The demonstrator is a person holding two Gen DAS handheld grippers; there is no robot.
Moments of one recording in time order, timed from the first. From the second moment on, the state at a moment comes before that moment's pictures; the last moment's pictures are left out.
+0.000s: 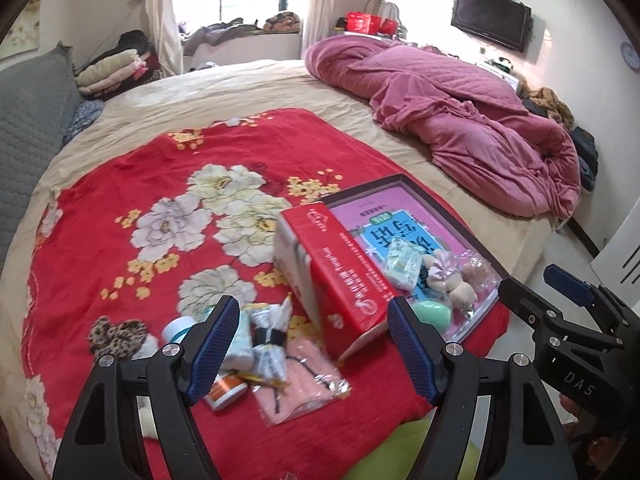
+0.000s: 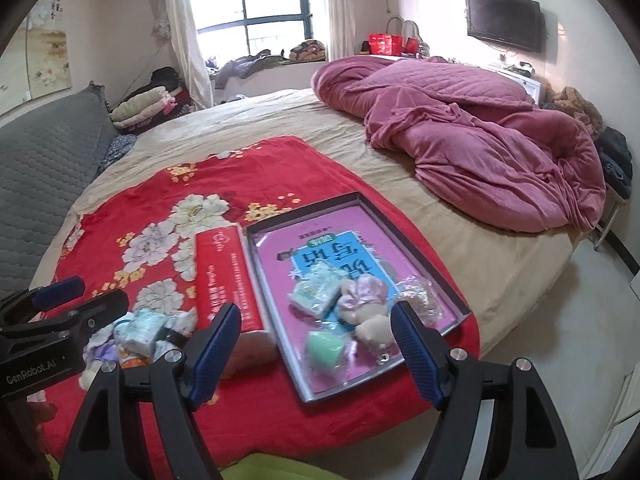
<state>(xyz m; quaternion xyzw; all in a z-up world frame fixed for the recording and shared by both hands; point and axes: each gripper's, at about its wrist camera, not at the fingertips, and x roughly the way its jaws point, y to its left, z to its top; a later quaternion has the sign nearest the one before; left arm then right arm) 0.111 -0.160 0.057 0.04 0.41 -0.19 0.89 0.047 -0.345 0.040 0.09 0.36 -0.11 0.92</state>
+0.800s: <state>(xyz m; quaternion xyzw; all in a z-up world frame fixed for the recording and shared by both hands) 0.072 -0.015 0.046 0.01 0.42 -0.10 0.90 0.053 -0.233 0.046 0.03 0.36 -0.03 0.93</state>
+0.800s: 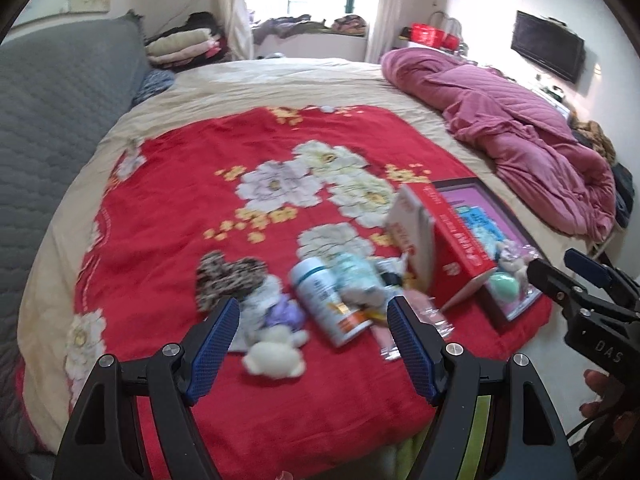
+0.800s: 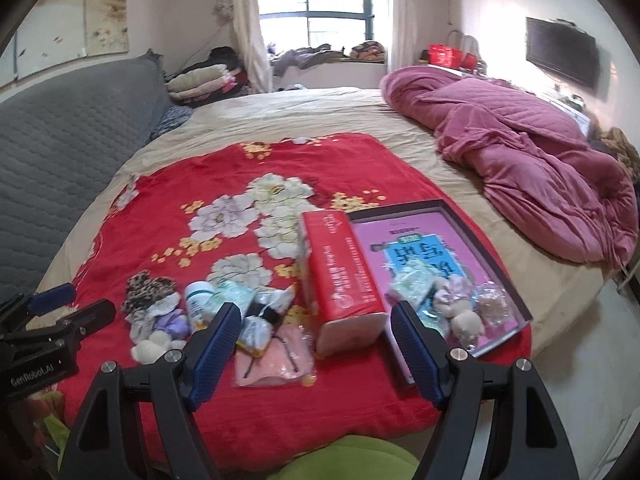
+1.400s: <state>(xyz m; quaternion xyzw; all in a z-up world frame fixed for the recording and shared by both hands) 0.071 0.044 -0.018 -0.02 0.48 -0.05 0.88 0.063 -0.183 0.004 0.00 0.40 0.02 0.91</state>
